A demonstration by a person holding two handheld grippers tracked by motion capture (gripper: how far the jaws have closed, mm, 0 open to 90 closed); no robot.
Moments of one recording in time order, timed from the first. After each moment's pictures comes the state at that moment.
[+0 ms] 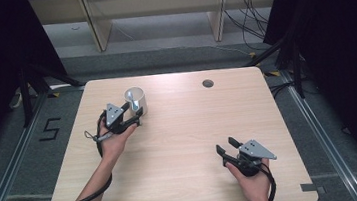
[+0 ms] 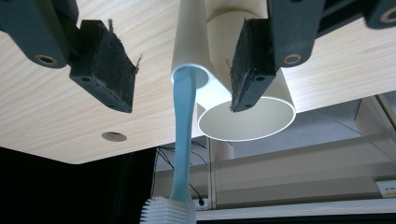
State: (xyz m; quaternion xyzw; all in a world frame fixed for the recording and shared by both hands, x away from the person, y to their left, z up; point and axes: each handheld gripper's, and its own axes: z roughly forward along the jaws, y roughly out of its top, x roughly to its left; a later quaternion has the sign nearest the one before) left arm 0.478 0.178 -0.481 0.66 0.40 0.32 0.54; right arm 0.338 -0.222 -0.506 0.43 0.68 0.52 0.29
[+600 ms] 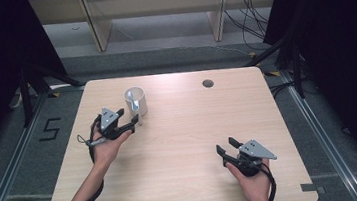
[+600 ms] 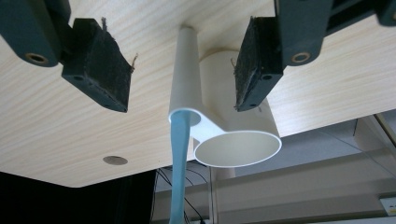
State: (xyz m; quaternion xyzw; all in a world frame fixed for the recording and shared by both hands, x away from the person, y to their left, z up) left arm 0.458 0.196 -0.479 0.69 0.41 0.31 0.51; right arm 0.337 -0.222 -0.505 0.44 0.69 0.51 0.27
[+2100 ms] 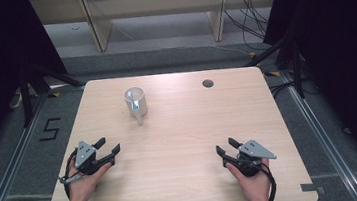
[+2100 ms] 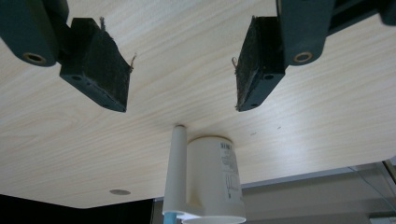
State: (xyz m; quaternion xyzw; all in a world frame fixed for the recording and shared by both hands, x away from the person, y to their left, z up) left arm 0.375 0.257 -0.519 0.68 0.42 0.30 0.52; right arm 0.339 -0.222 -0.508 0.43 0.69 0.52 0.26
